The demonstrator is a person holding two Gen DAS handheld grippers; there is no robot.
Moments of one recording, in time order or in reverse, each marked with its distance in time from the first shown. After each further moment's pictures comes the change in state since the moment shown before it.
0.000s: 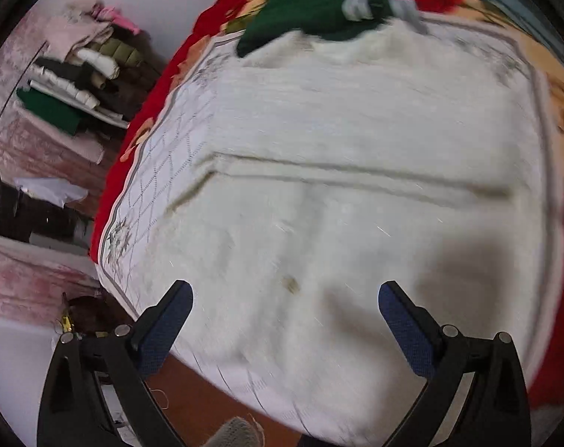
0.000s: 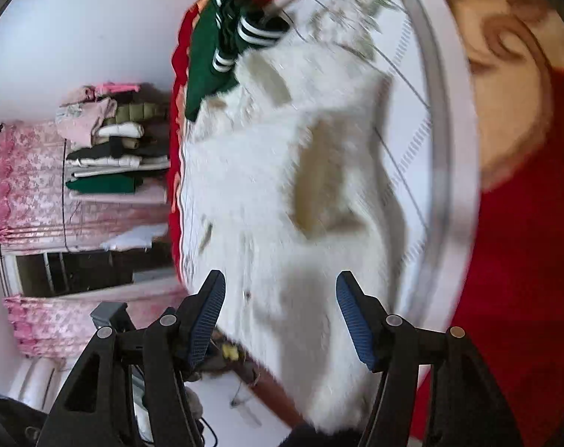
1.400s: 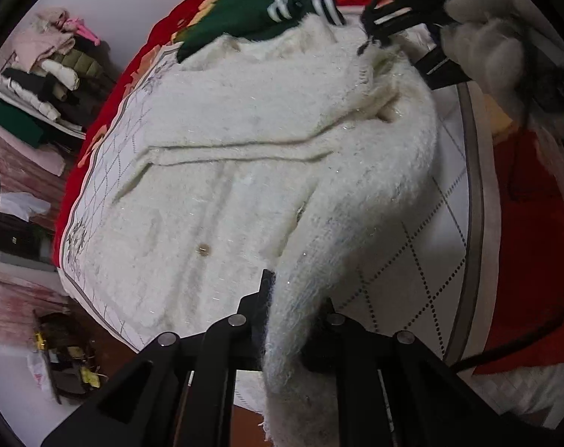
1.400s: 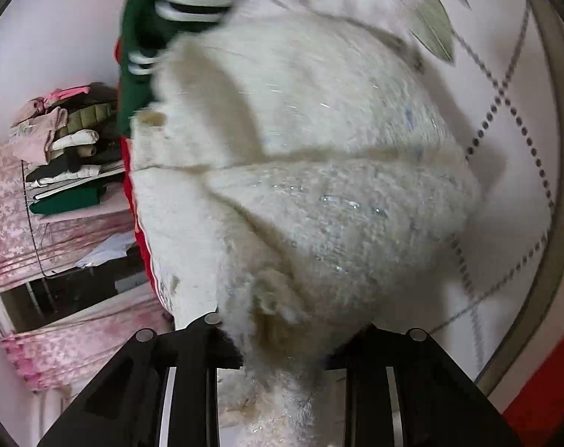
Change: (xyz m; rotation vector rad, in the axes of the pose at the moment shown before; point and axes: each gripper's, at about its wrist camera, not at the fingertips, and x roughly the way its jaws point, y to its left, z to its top) left arm -0.023 -0.030 -0.032 0.035 -0.050 -0.171; right arm 0.138 0.008 0.113 0.116 0.055 -0.121
